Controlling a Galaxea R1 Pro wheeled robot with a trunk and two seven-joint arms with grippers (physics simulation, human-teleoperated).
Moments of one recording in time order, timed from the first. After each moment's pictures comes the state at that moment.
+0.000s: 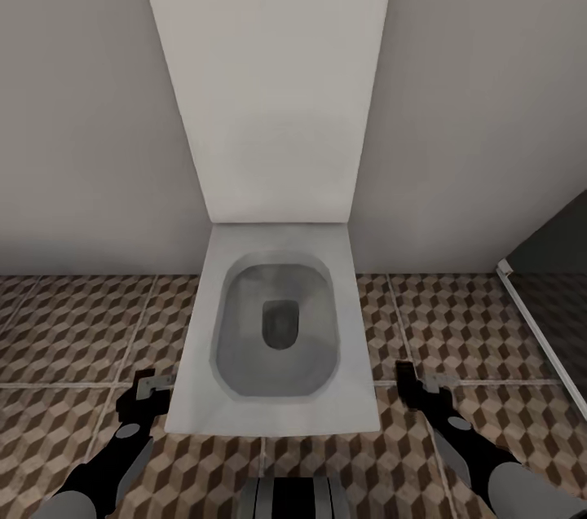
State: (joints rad) left arm -0.53 0.15 -0.12 -0.50 0.17 -0.11 0.25; right arm -0.65 -0.19 0.45 -0.28 -0.49 -0.23 -0.05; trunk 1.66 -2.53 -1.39
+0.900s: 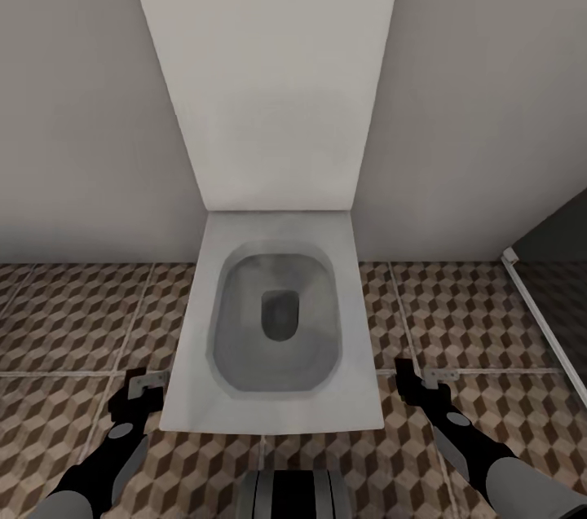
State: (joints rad) left arm -0.53 0.16 -0.06 -0.50 0.17 -0.14 0.26; right arm -0.67 -0.19 0.45 -0.27 -0.49 -0.22 -0.05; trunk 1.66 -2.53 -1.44
